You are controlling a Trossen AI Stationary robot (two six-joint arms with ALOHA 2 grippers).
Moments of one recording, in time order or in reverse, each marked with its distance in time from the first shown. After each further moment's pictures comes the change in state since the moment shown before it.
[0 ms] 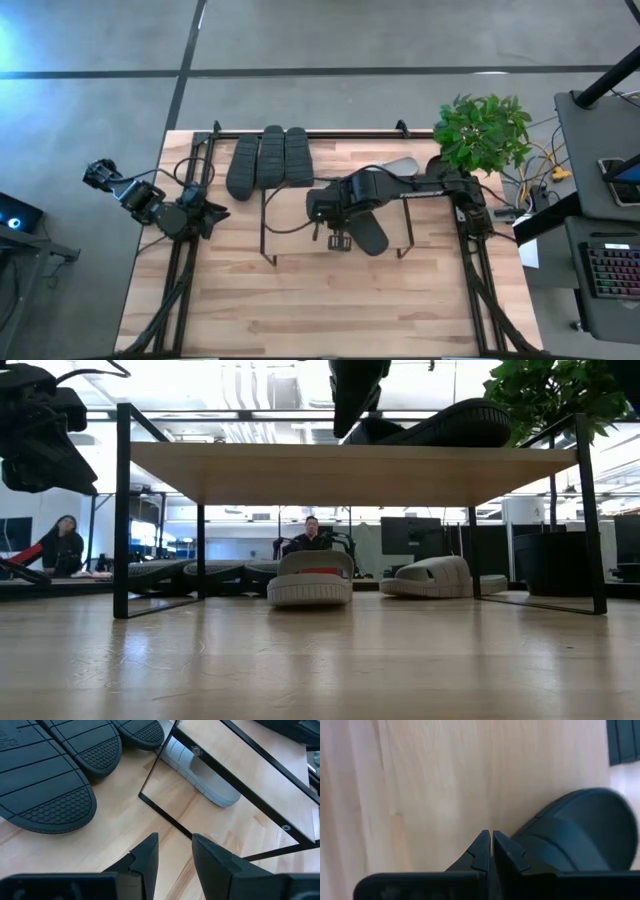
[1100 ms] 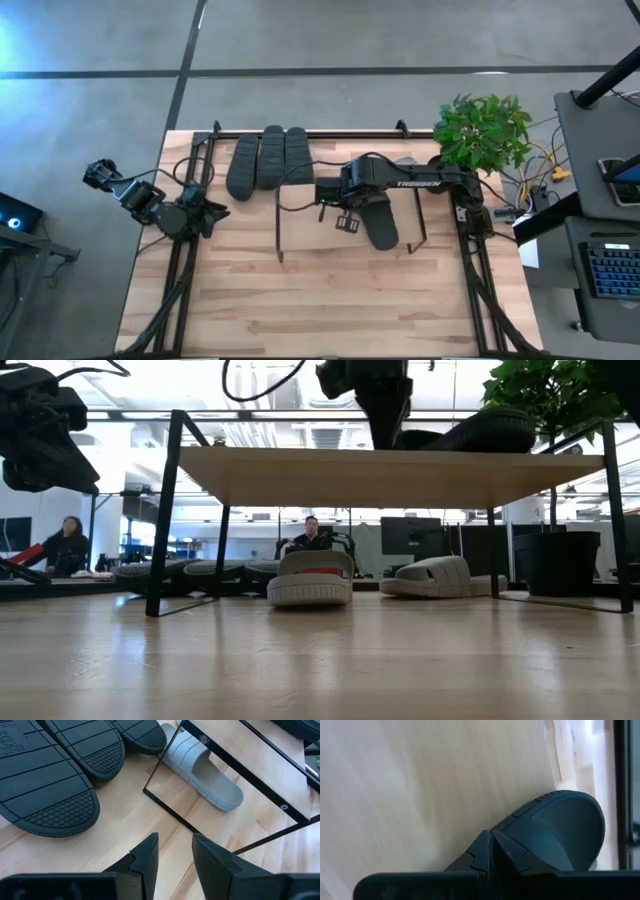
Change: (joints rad) left arm 0.000 0.001 -0.001 0.000 -0.023 -0.001; right arm -0.086 -0.002 -0.009 -0.218 0.130 0.152
